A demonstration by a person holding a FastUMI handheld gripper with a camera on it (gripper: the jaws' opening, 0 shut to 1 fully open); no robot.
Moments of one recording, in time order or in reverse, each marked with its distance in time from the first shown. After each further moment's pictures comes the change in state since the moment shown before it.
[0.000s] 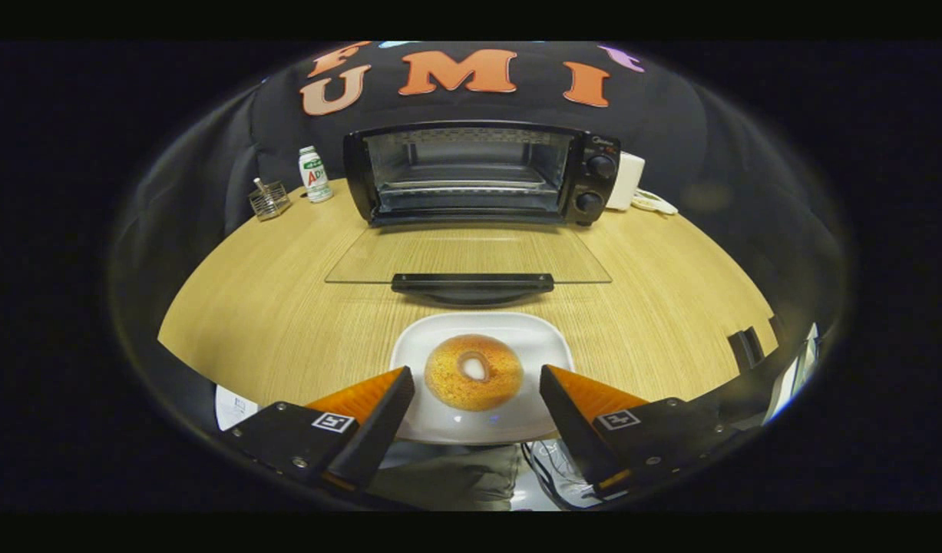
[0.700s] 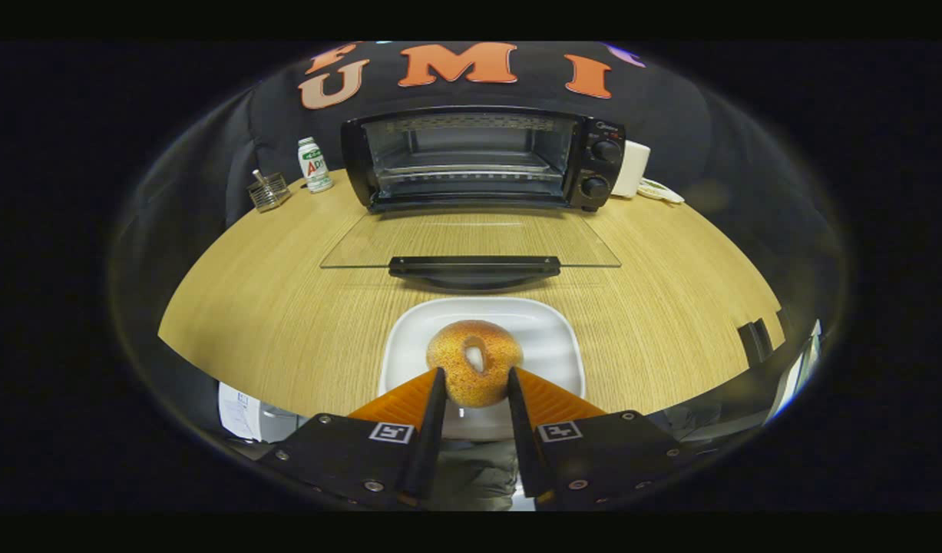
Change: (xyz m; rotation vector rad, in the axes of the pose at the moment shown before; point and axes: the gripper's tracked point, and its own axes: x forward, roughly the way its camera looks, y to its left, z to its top) arm -0.002 0.000 -0.005 0.015 0.037 0.026
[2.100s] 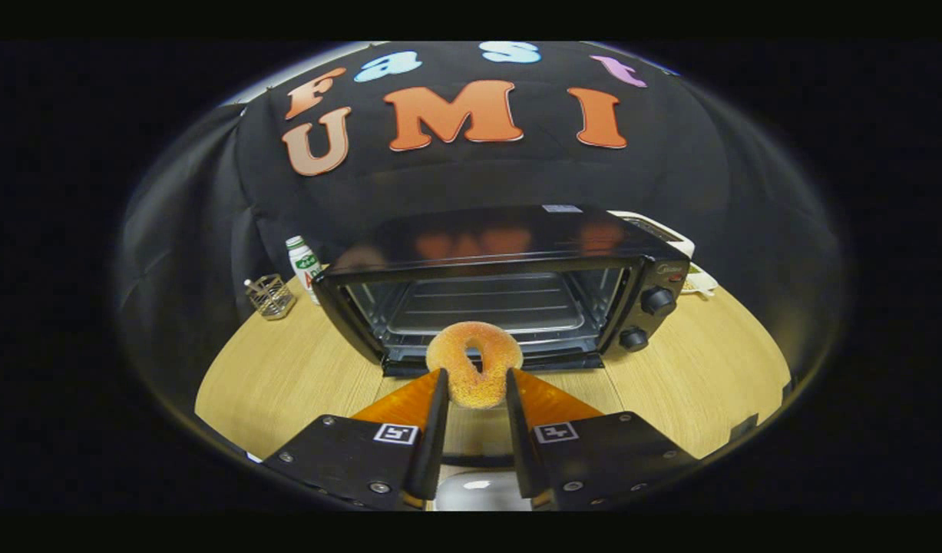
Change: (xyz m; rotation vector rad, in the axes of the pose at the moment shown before) arm 0.046 0.014 0.224 0.078 -0.293 0.064
